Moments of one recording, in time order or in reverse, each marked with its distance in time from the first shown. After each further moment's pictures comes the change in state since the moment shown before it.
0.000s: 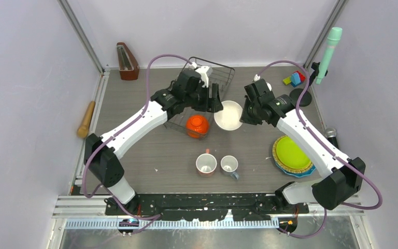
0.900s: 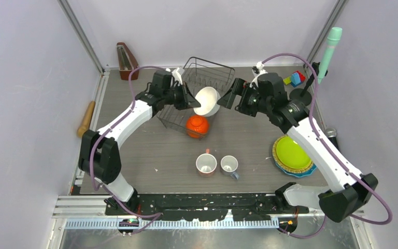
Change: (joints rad) left arm 0.251 0.034 -0.191 0.146 0.280 -0.127; right arm -0.002 -0.080 0.027 0.235 -0.264 0.002
